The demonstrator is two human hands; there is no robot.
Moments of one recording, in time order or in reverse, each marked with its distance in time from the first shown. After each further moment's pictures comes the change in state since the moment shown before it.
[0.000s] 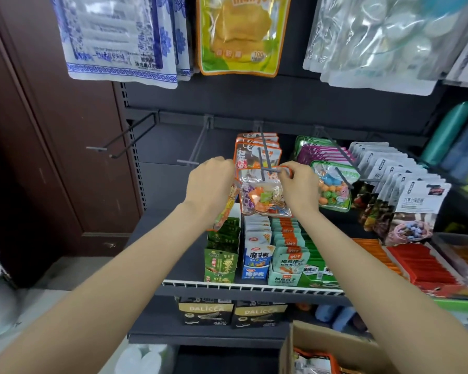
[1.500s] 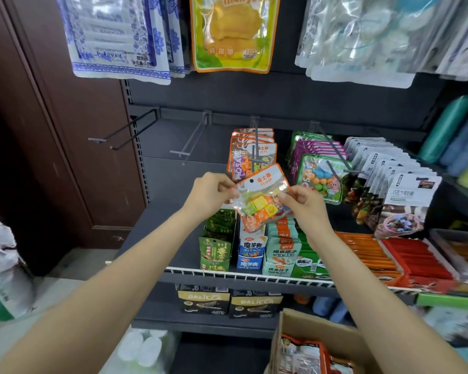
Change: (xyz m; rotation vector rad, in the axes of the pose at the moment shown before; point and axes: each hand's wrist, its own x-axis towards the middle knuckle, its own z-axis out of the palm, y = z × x) left_hand -0.028 0.005 0.020 -0.613 -0.272 -0.189; right_hand -0.053 0.040 -0.038 0.484 -0.276 0.192
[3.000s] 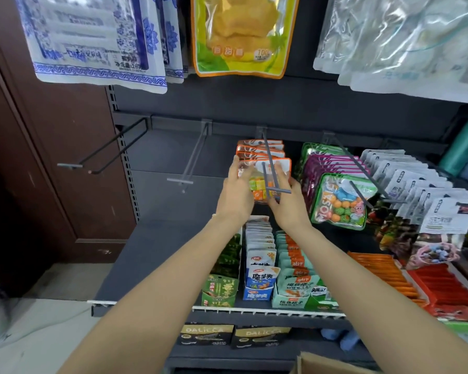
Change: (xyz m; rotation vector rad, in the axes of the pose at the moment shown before) left_hand 0.109 -0.024 0.054 0.110 0.112 0.109; right_hand 0.103 0.021 0.065 -0.482 0.022 -0.111
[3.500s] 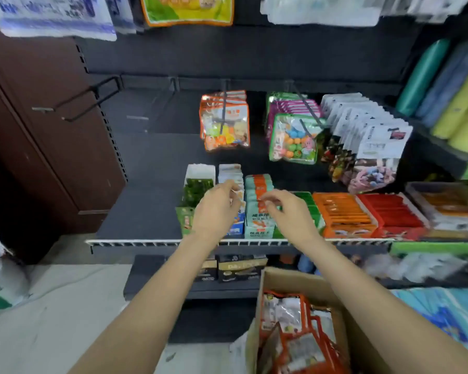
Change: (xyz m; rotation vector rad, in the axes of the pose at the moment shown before) left_hand -0.172 0.057 0.024 0.020 -0.107 -0.075; right_hand -0.176 0.048 -0.076 0.020 -0.155 0.009
